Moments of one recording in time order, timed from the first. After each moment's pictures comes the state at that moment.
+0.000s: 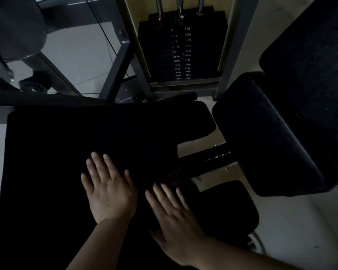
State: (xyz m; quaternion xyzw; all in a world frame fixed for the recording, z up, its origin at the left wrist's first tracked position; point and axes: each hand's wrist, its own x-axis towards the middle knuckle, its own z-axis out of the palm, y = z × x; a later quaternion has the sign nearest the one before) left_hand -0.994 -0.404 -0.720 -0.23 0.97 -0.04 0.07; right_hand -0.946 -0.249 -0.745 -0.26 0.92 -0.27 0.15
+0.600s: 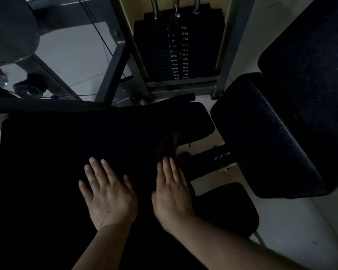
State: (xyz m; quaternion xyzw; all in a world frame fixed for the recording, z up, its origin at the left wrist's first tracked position) left_hand -0.997 -0.402 -0.724 -0.24 0.97 -0.07 0.07; right_hand -0.994 -0.279 -0.748 -0.10 0.96 -0.23 0.13
